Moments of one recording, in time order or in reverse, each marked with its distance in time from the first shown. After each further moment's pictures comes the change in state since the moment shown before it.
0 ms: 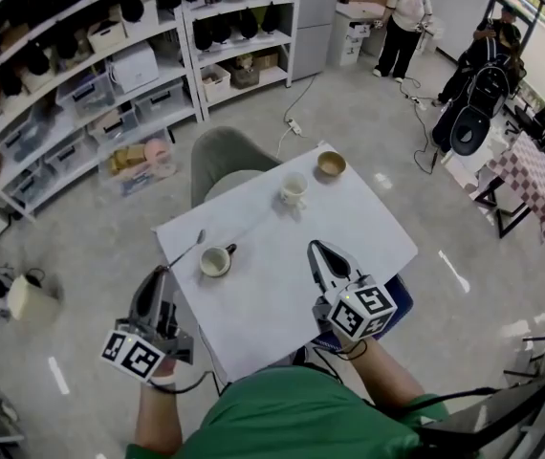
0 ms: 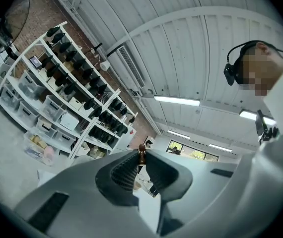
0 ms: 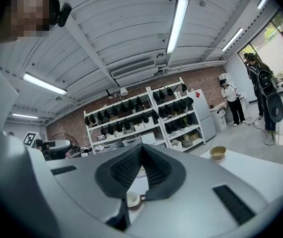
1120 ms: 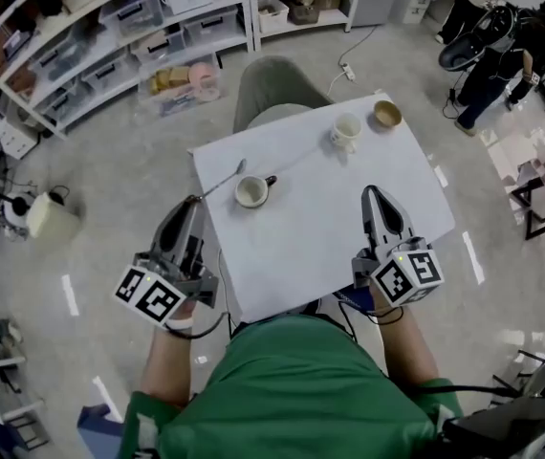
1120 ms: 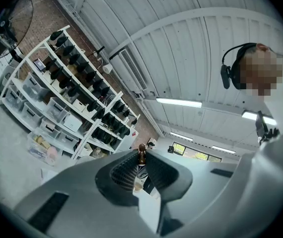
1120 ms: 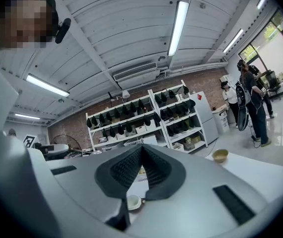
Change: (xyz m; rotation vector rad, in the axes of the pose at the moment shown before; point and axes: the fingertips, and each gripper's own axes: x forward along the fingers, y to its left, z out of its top) left arm -0.014 0.020 0.019 -0.018 -0.023 0.035; right arm 0.021 0.021 0.014 0.000 -0.026 0.020
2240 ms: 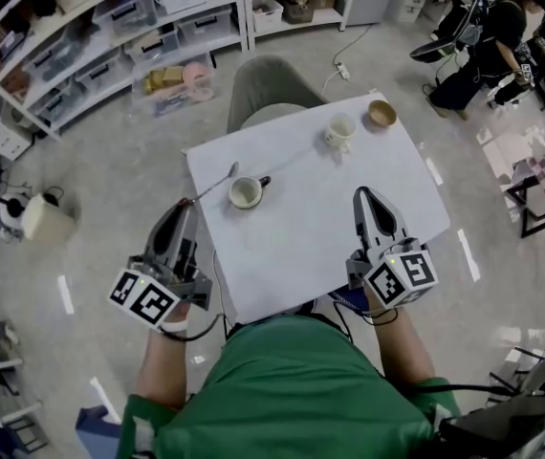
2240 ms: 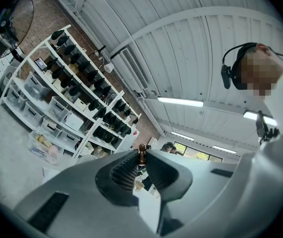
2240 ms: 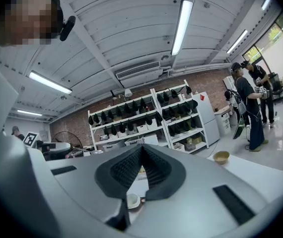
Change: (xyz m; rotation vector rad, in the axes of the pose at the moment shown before) left arm -0.001 0.007 -0.003 -0.006 0.009 0.011; right arm 0.003 0.006 -0.002 -0.033 0.011 0.017
